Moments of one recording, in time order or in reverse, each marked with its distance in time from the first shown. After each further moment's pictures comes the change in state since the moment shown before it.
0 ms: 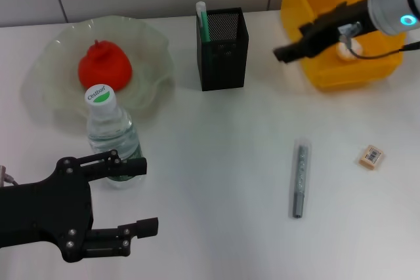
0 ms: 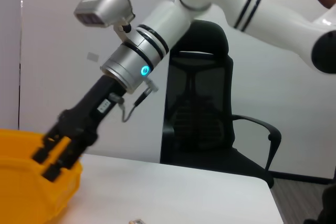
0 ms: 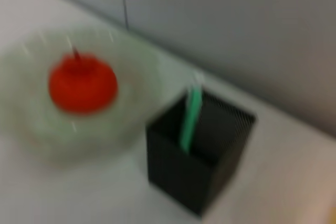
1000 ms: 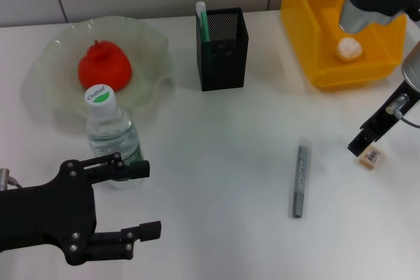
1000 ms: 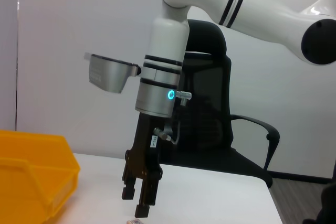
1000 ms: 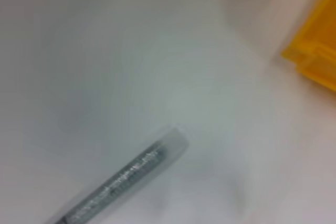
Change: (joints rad) left arm 0.000 -0.003 0.008 -0.014 0.000 -0.004 0.024; right arm 0.089 0.001 -0.018 0.133 -0.360 -0.372 0.165
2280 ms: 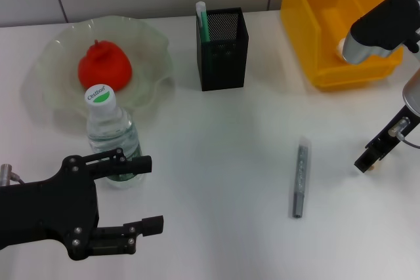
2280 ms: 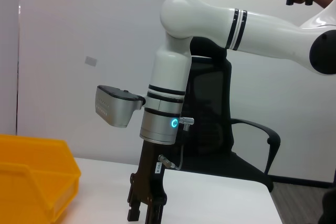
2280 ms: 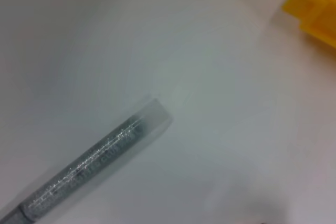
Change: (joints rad) left arm -0.012 0.000 0.002 -0.013 -0.011 -0.006 0.000; right arm -0.056 0.001 -0.038 0.107 -0.012 0.142 -0.039
